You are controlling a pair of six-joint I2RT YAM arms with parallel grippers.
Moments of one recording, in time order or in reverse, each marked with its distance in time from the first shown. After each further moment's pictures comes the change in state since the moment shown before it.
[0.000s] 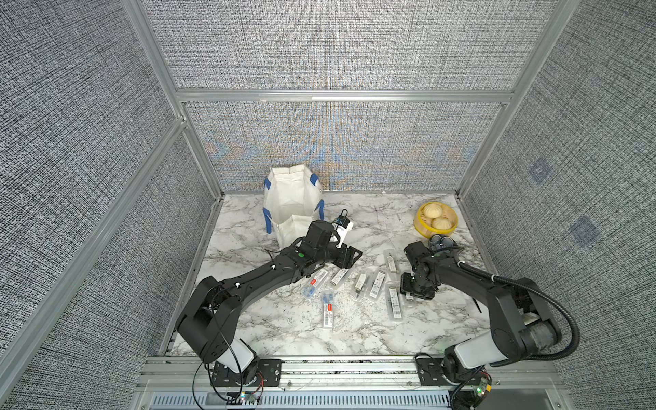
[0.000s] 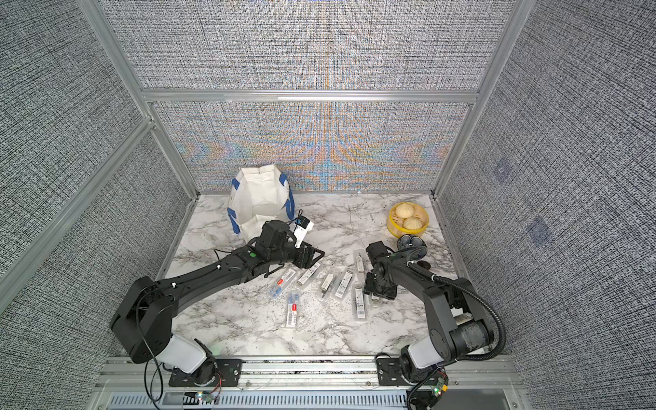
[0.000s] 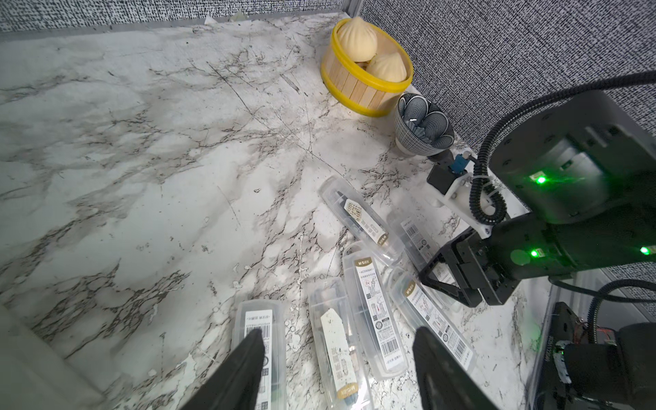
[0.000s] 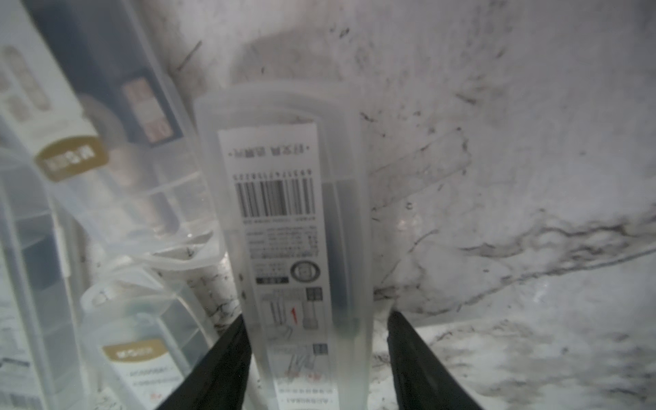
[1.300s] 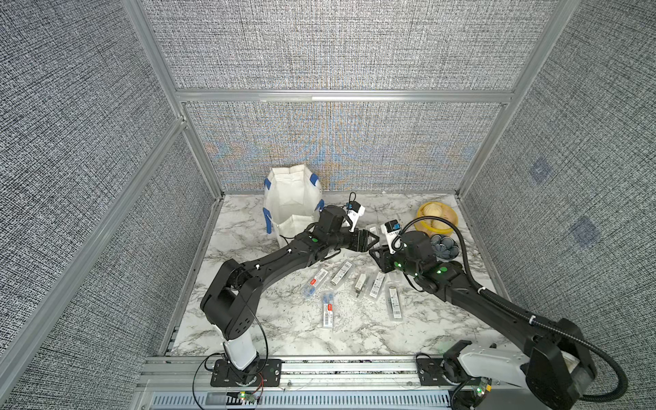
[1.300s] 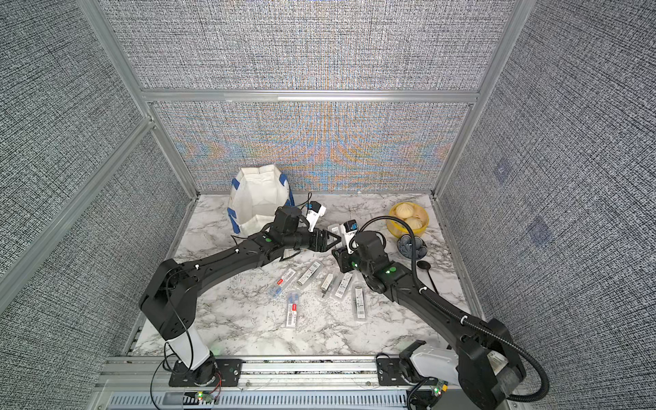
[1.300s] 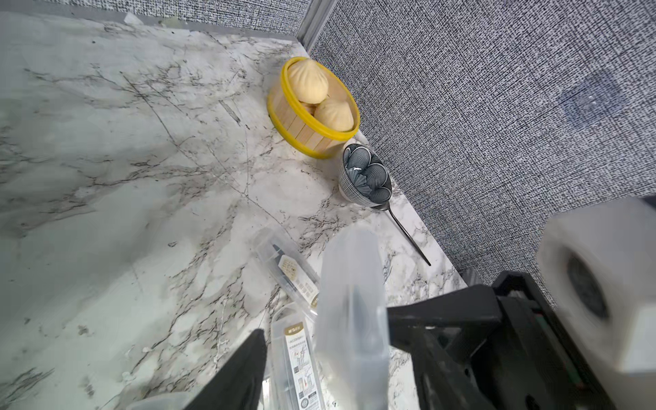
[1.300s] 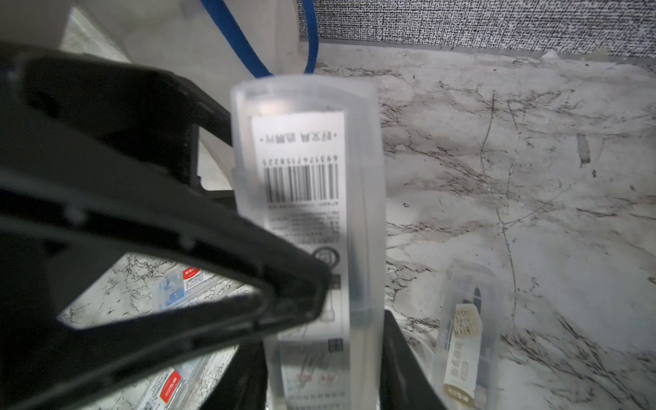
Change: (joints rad) left arm 0.000 0.202 0.239 0.076 0.170 -0.229; right arm 0.239 -0.291 0.006 0.598 -0.094 -0.302
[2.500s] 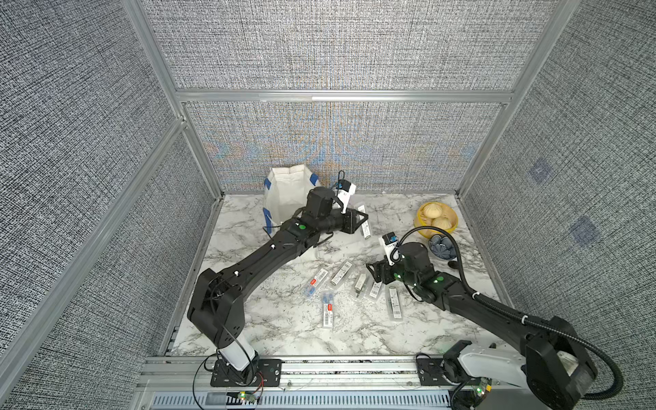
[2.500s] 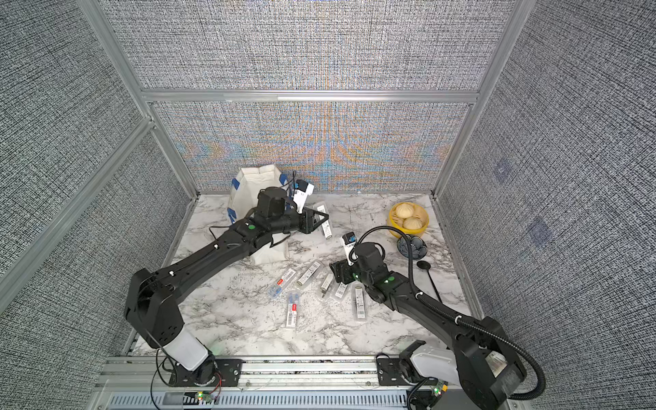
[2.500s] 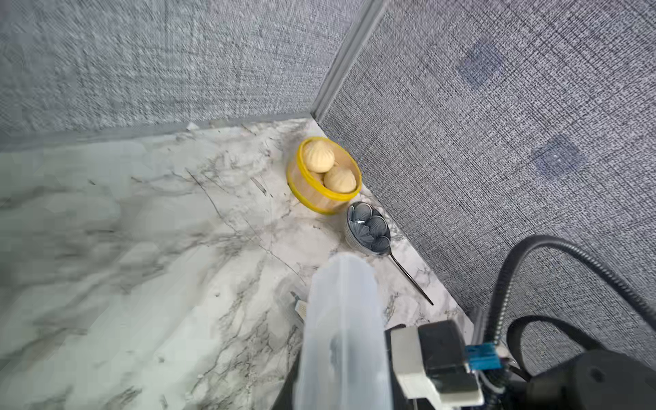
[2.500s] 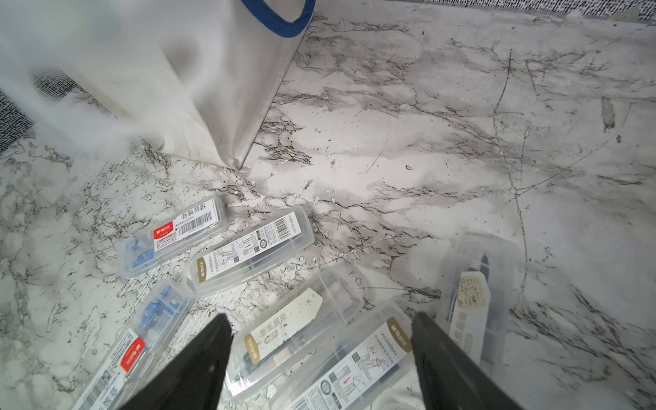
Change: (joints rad) left arm 0.067 -0.113 0.188 -0.194 -0.075 0.080; right arm 0.010 -0.017 -0.159 0.089 0.006 -0.046
